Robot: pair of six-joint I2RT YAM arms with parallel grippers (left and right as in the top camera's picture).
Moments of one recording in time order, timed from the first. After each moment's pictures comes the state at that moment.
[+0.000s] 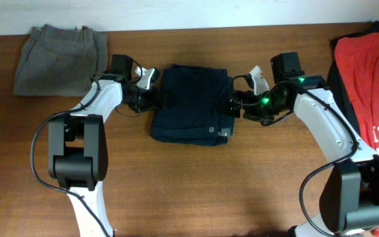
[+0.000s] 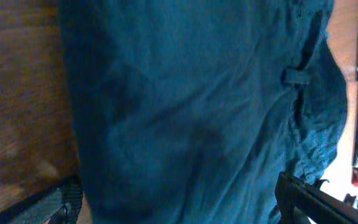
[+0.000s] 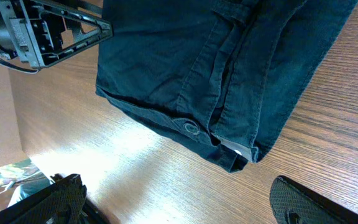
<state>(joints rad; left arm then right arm) -0.11 2.20 1.54 -0.64 0.70 -0.03 0.10 1.74 1.34 -0.89 -0.66 0.15</state>
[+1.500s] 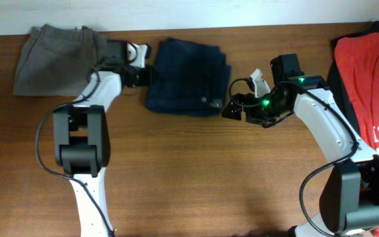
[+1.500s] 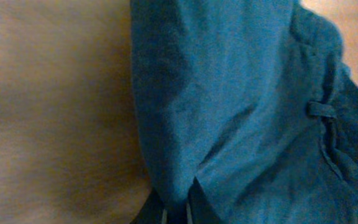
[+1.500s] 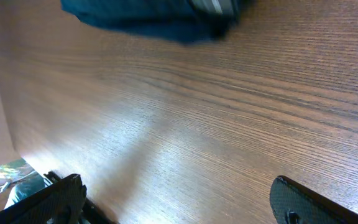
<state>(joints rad) -0.06 2.34 1.77 -0.38 0.54 -0.07 0.10 1.74 1.34 -0.94 -0.62 0.15</state>
